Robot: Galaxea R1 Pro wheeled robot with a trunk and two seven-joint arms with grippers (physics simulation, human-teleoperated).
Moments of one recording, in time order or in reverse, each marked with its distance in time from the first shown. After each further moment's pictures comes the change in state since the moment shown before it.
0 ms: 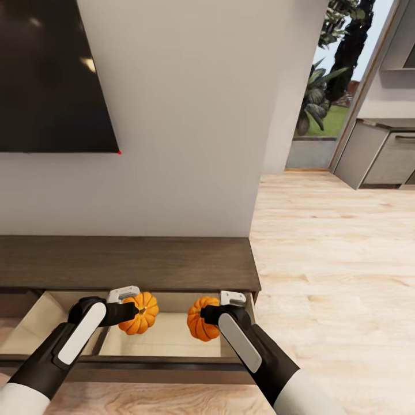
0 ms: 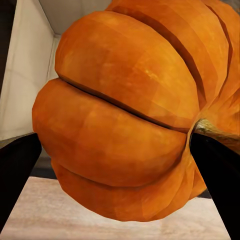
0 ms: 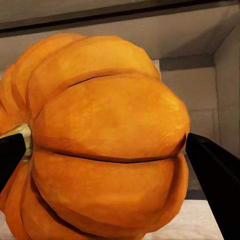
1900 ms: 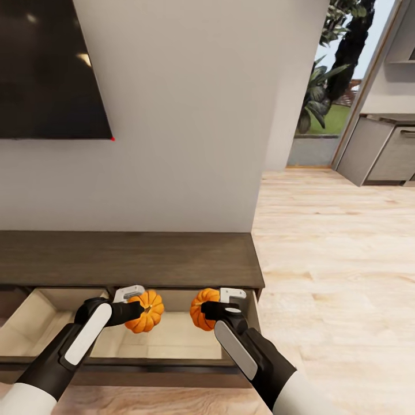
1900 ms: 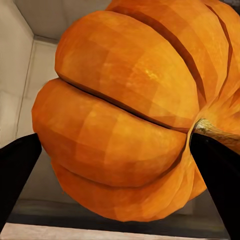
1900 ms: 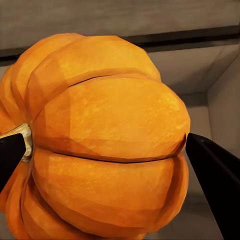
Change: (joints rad) left arm -0.001 -0.032 -0.010 0.007 -0.001 -0.038 -0.001; right arm -0.003 -0.003 0.060 0.029 0.110 -0.151 0.019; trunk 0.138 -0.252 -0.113
